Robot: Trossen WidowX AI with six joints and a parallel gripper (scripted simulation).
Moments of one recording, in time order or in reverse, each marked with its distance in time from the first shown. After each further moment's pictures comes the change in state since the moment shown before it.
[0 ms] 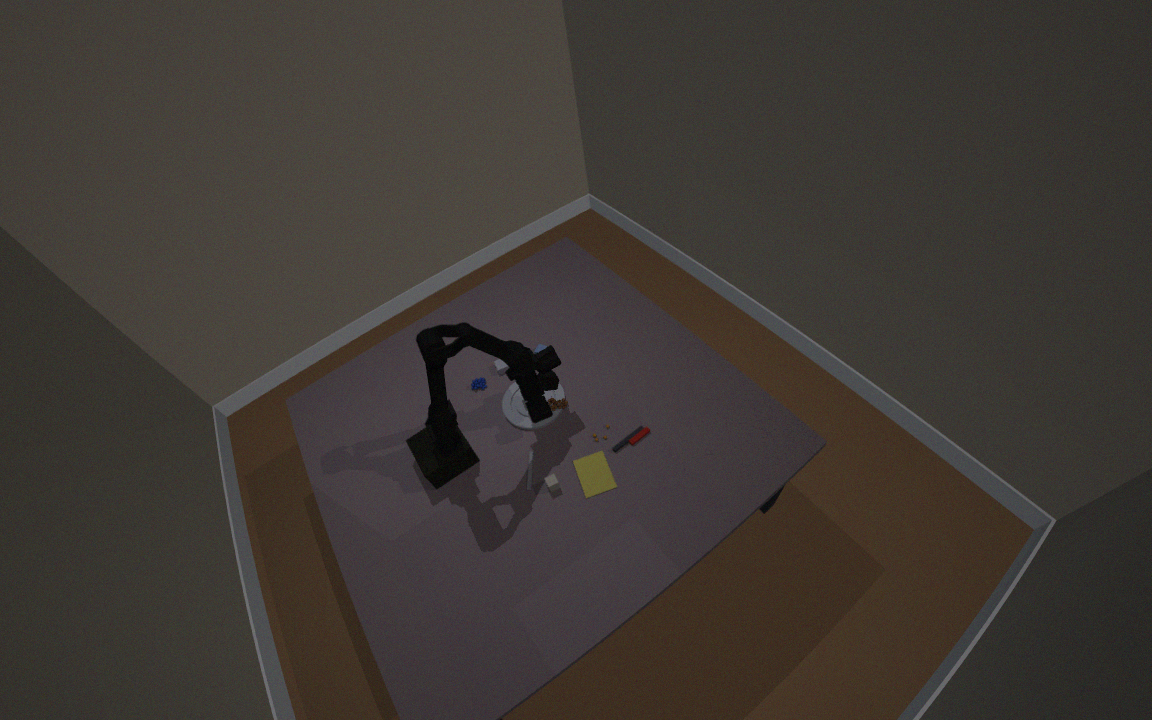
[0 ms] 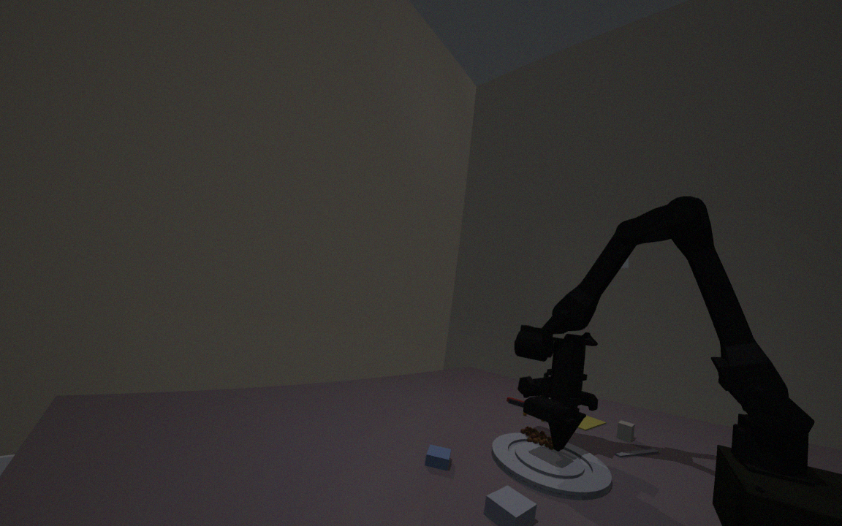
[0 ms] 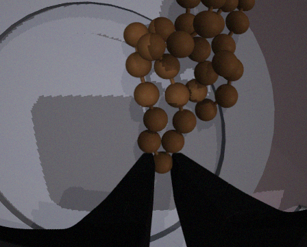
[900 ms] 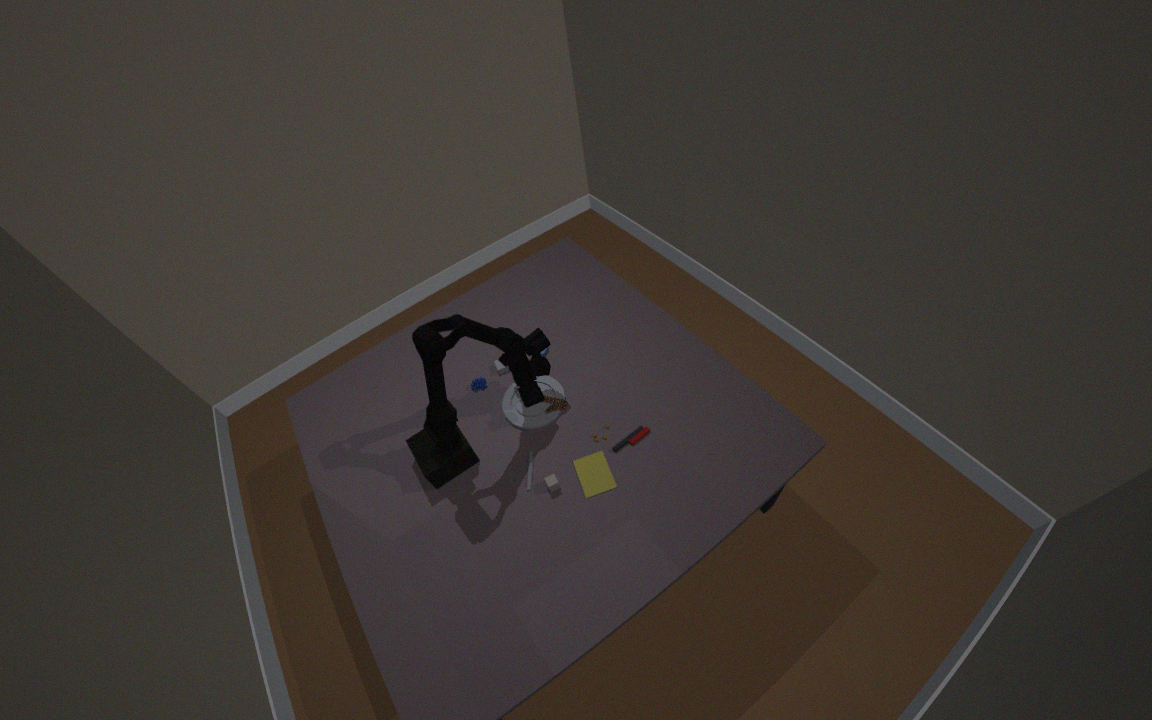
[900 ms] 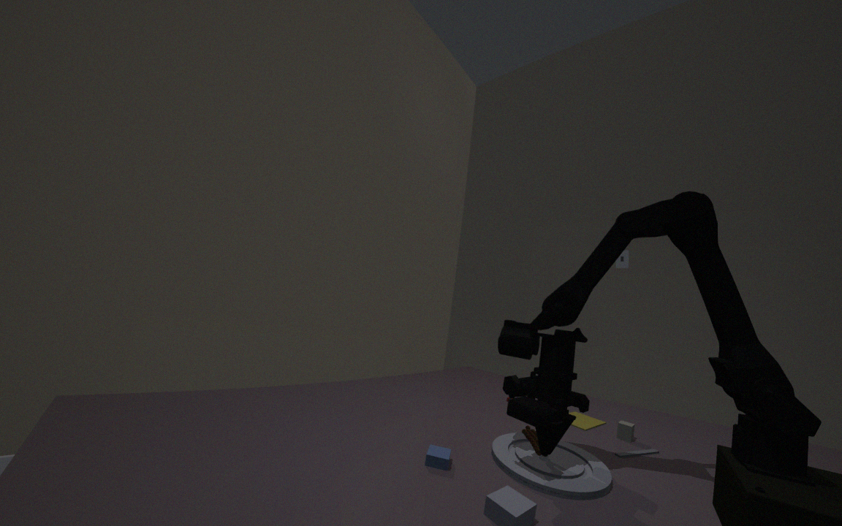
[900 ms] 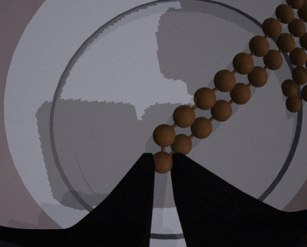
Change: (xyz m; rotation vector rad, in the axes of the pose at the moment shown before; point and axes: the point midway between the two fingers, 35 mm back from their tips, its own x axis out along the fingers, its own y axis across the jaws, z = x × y) arm -0.006 0.057 -0.005 -0.009 0.000 0.006
